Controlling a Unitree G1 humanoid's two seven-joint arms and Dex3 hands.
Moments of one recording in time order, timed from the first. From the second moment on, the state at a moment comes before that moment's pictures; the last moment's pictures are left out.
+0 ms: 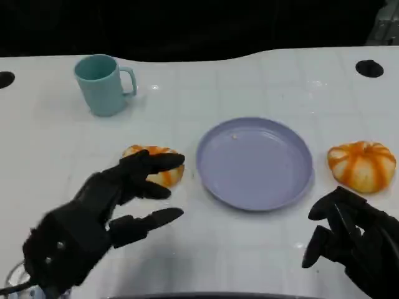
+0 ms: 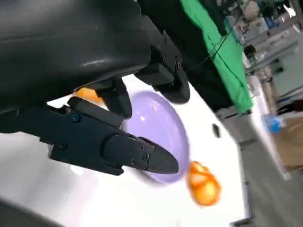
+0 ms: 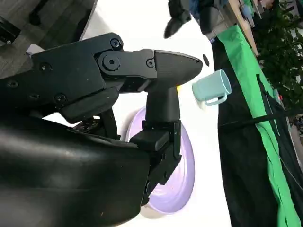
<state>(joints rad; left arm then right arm) 0.03 0.22 -0.10 -0.27 0.10 0.05 -0.26 0.23 -0.06 -0.05 -0.45 0.42 0.51 0.20</state>
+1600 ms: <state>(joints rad) -0.77 0.27 -0.51 0.86 0.81 -0.05 -0.18 0.23 -0.06 -0.05 -0.46 0.43 0.54 0.18</state>
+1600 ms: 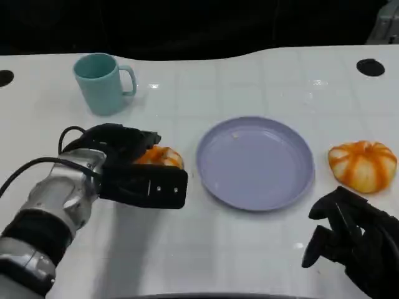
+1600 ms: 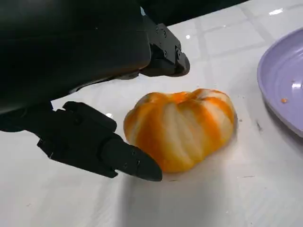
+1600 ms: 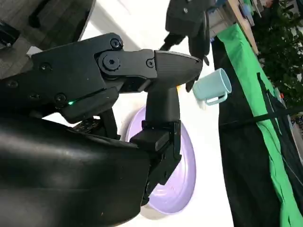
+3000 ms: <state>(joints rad) -0.87 0.15 -0.42 1.26 0.60 -0.23 0.28 0.21 -0.06 -0.06 -0.43 0.42 0.53 0.20</state>
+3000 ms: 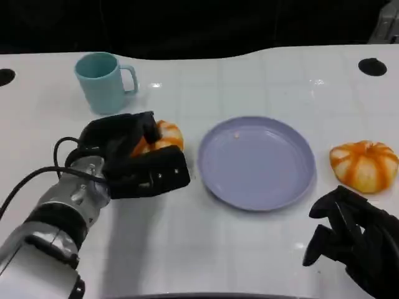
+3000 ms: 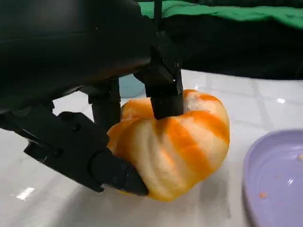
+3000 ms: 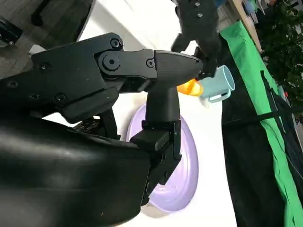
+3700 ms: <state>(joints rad) -0.96 0.13 -0.39 1.01 0.54 -0.18 0.06 0.21 -0.06 -0.06 -0.41 0.42 0.51 0.20</state>
